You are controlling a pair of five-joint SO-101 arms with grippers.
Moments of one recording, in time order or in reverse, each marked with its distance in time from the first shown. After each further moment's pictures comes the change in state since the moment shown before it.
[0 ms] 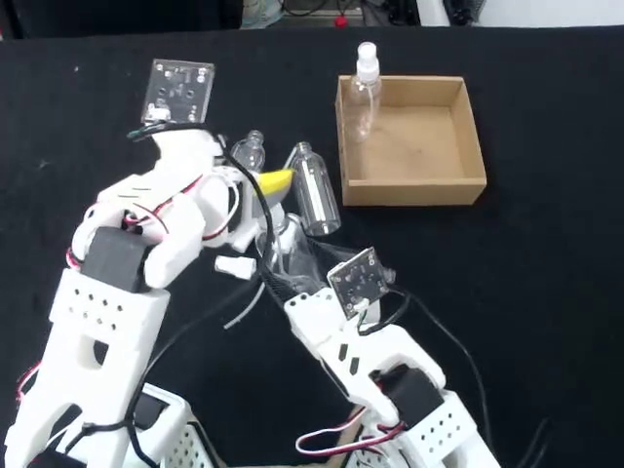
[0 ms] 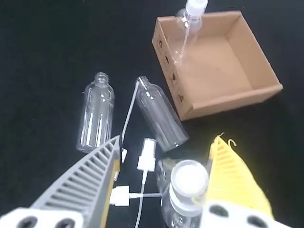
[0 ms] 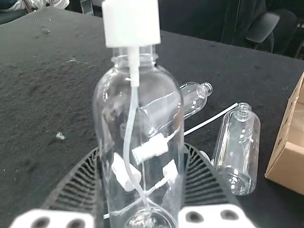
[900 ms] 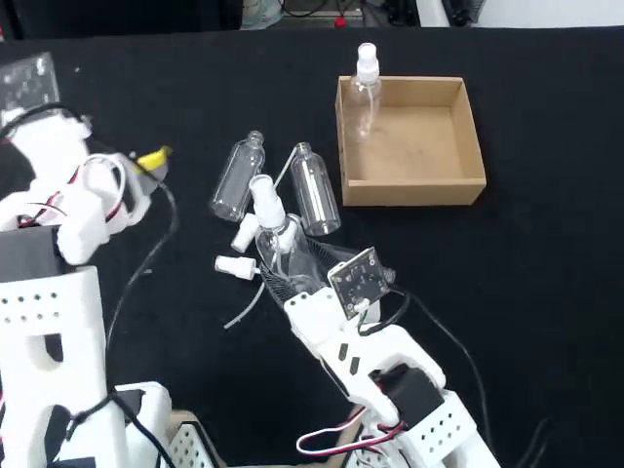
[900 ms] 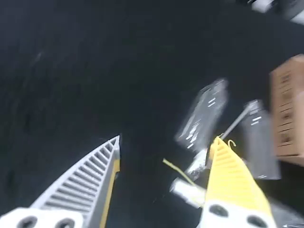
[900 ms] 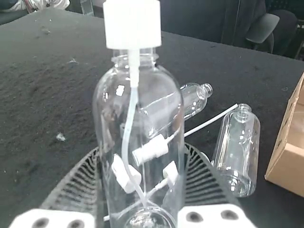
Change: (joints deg) left arm -27.7 -0.4 -2.8 9.2 0.0; right arm 0.0 0.0 -0.2 -0.5 0.0
